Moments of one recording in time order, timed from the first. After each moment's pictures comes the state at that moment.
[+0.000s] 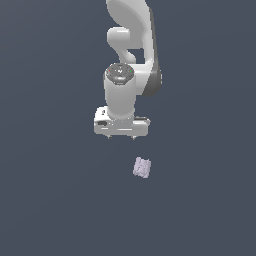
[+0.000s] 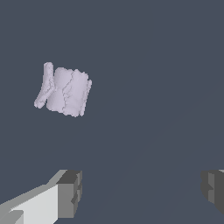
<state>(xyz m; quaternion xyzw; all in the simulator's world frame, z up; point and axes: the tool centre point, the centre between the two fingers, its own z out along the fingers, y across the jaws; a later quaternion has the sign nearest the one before) -0.004 -0.027 0.158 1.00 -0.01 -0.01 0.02</state>
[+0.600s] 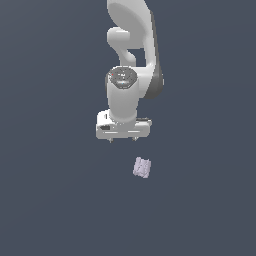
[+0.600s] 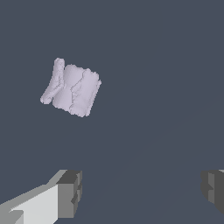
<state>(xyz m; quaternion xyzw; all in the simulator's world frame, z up) 0.004 -0.021 0.153 1.00 0.04 -0.01 0.02</state>
